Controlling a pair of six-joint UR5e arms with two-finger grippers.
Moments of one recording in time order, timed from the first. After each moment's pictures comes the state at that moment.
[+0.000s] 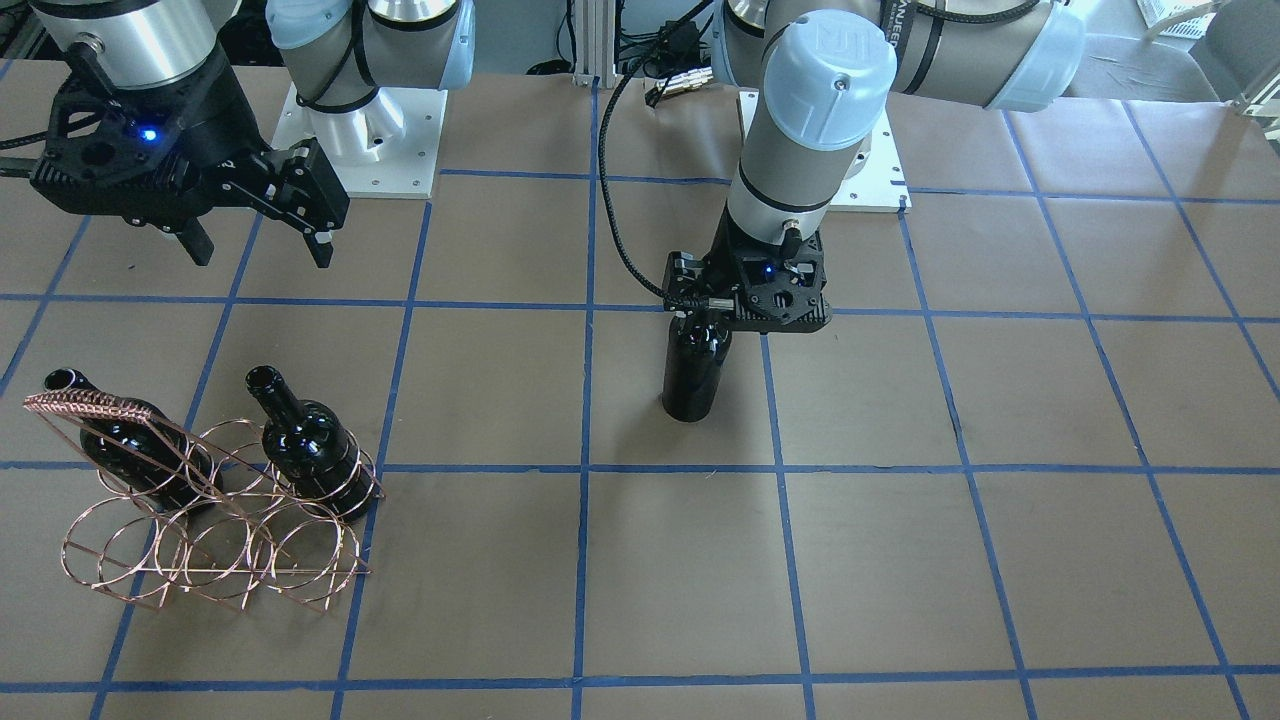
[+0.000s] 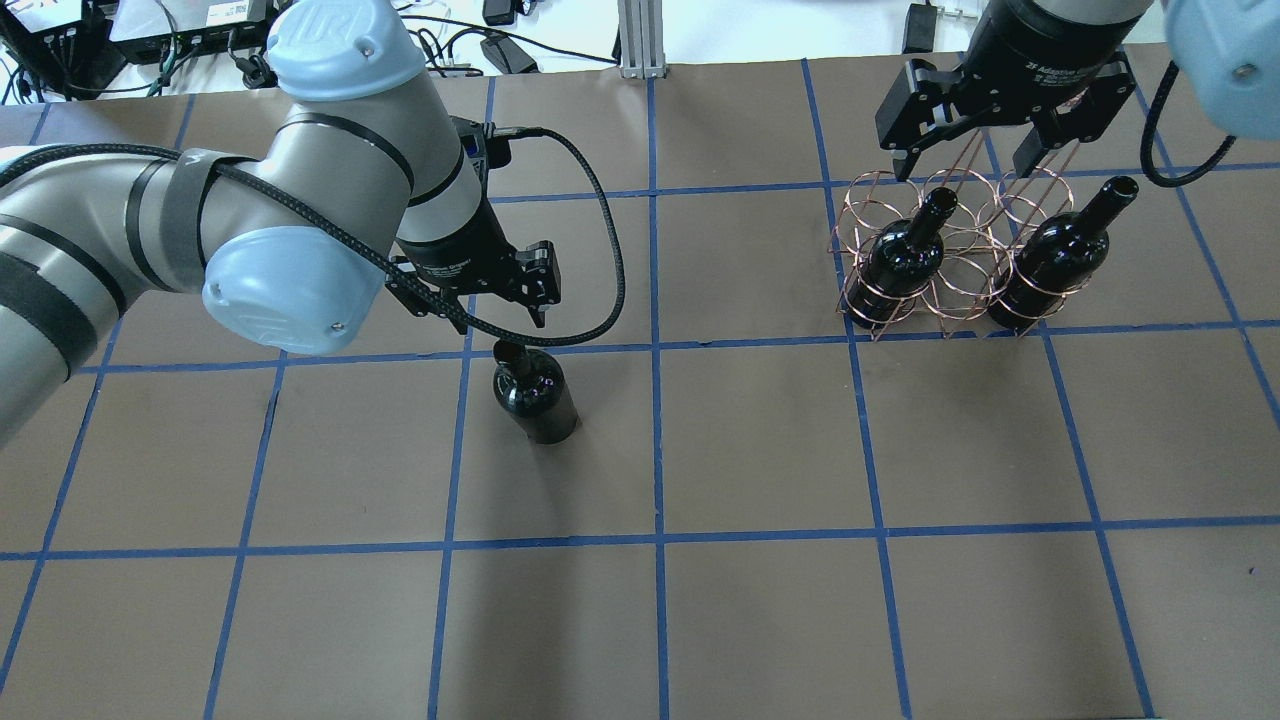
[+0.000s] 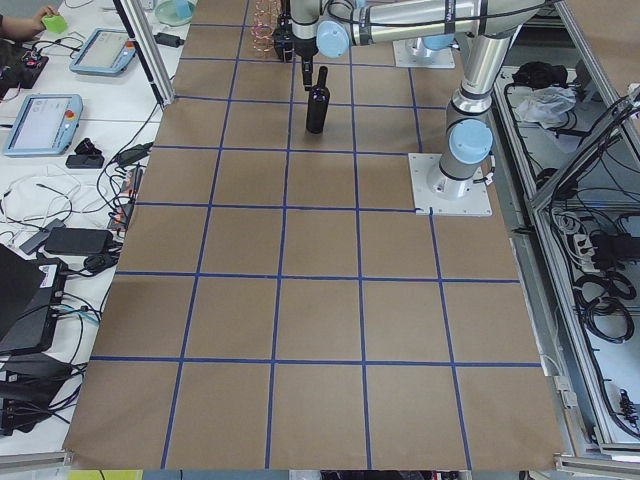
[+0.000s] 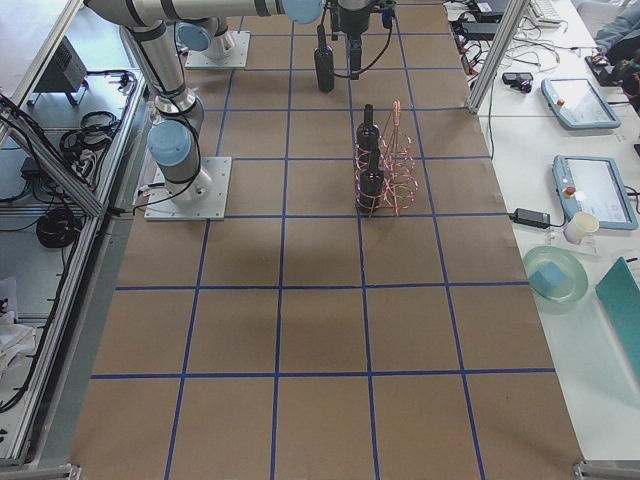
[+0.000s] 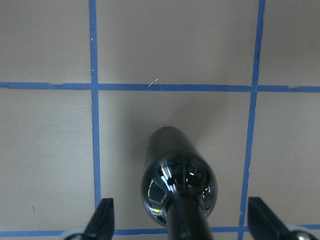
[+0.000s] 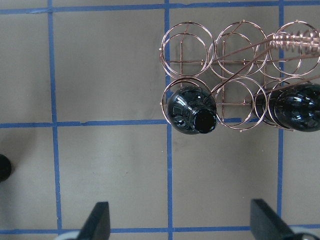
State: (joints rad) left arm -1.75 -1.67 -1.73 -1.32 1.51 -0.21; right arm 1.56 -1.56 1.50 -1.60 -1.56 0.00
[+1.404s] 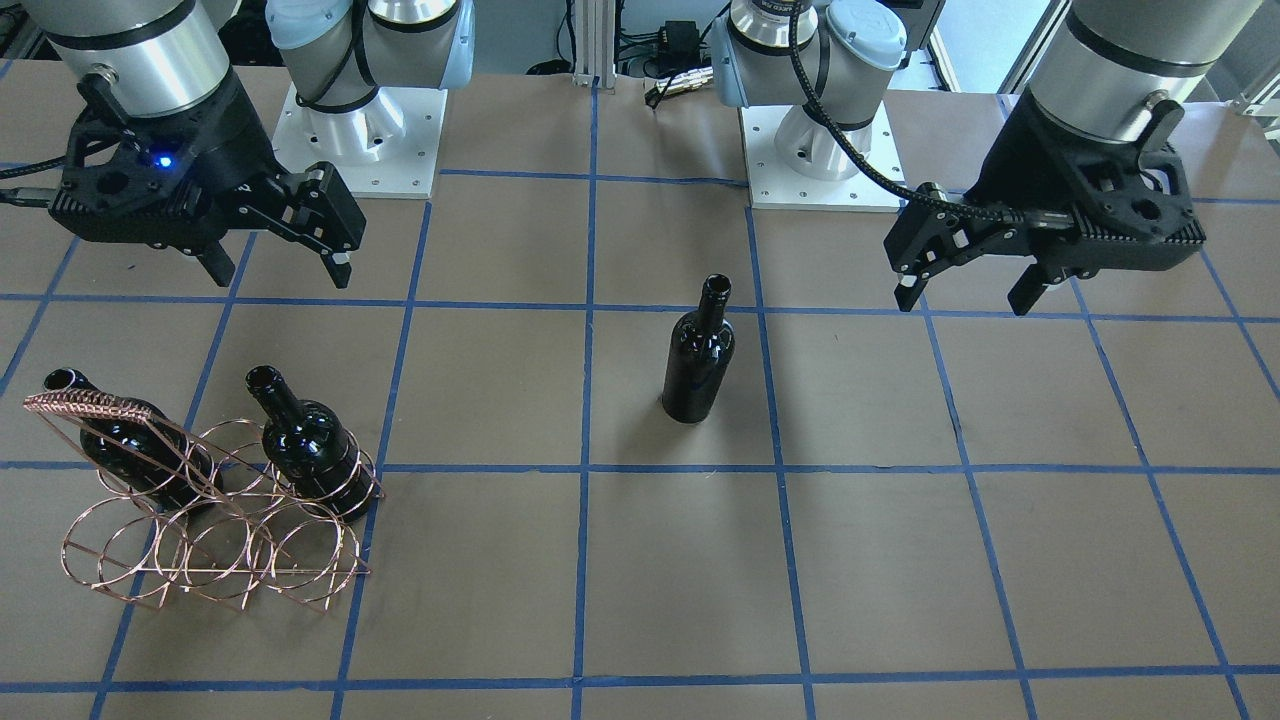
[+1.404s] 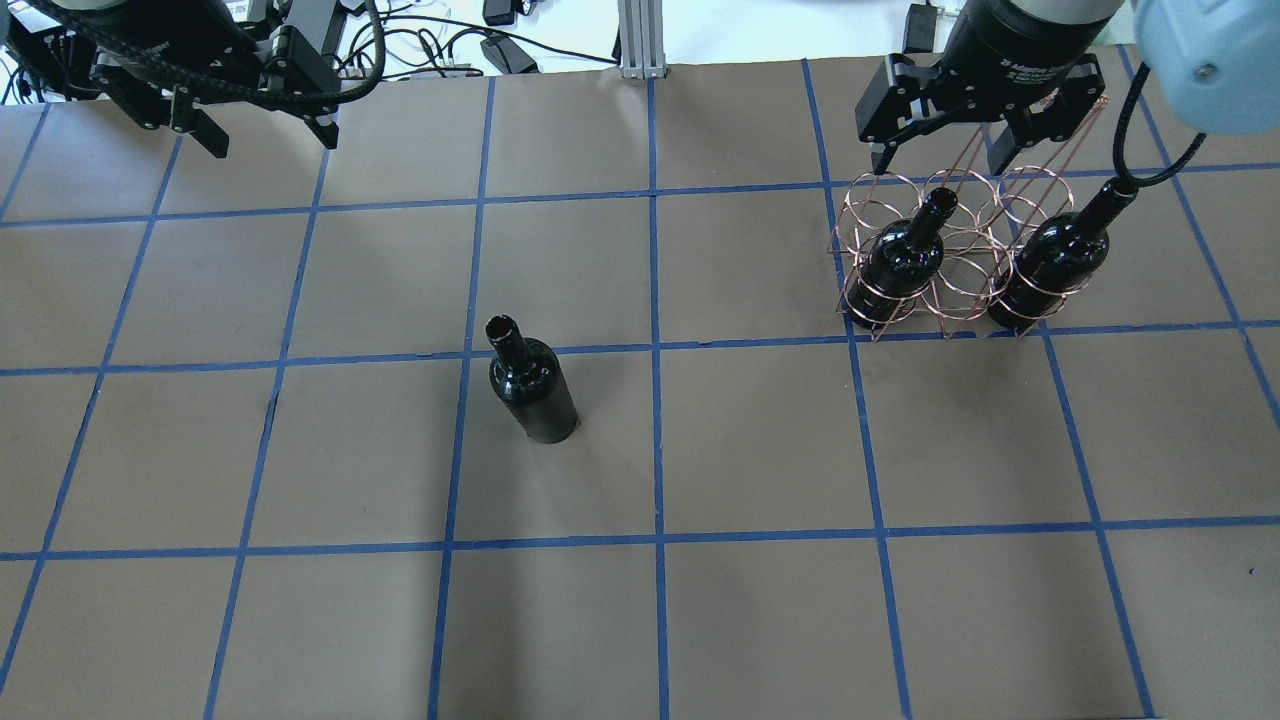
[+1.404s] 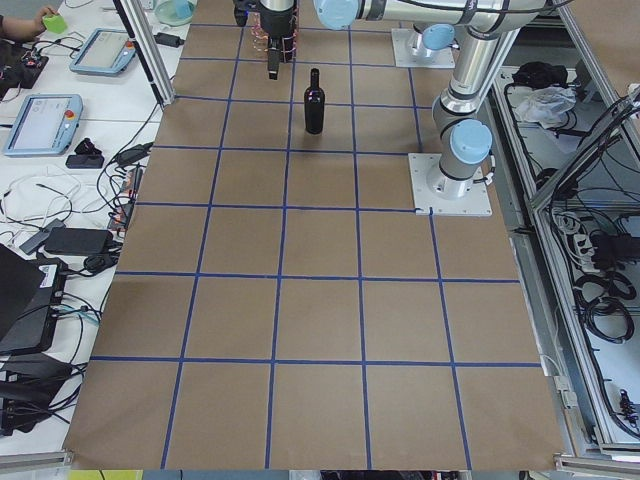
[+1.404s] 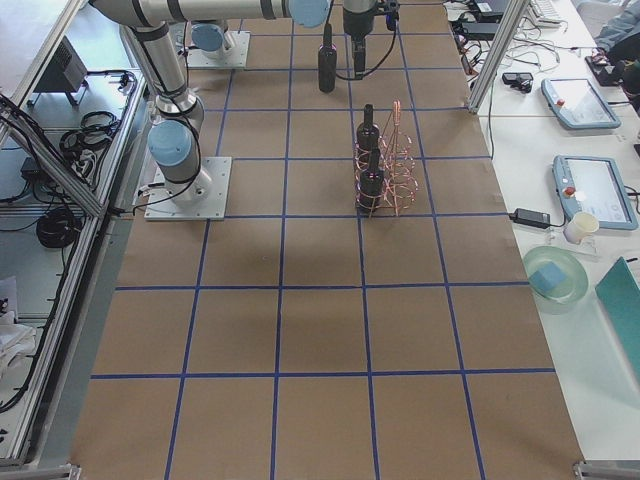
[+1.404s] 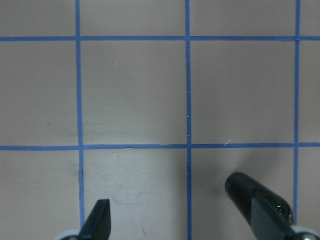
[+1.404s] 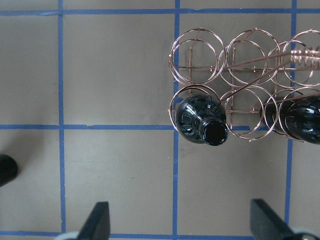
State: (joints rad) left arm -1.47 -1.64 -1.42 -1.54 1.56 0.09; right arm 1.59 -1.52 1.49 -1.64 -1.51 0.08
